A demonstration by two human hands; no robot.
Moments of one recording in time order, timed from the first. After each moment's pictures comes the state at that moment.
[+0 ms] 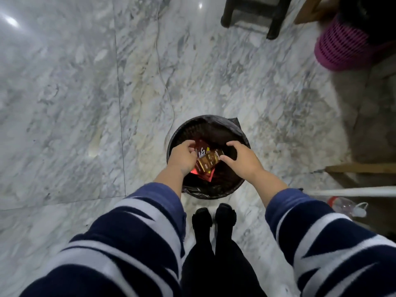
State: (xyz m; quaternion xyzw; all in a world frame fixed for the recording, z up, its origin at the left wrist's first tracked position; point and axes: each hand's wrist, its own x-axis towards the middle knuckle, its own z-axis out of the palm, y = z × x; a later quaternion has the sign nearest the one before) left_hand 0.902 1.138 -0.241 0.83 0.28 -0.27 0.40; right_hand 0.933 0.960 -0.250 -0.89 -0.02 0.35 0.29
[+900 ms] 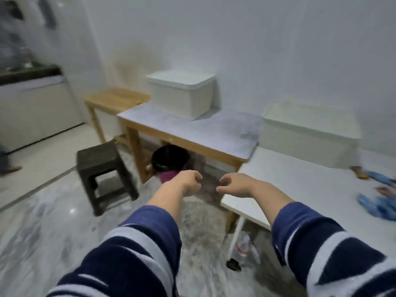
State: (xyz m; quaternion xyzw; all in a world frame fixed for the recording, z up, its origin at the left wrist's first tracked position) left_hand 0.926 0.848 0.136 0.89 -0.36 -0.24 0.16; right_hand 0.803 0.717 0.146 -0.92 0.25 0.14 0.26
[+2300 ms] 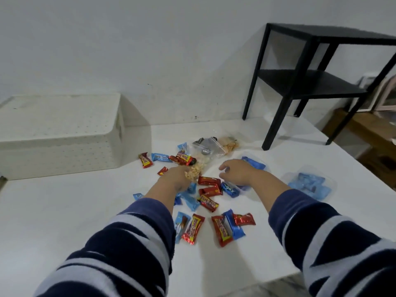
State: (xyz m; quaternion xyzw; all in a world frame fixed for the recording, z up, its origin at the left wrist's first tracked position) left_hand 0.509 0.278 0.055 0.72 -0.62 -0.29 0.05; right_hand 0.320 0.257 0.106 -0.76 0.60 0.06 0.26
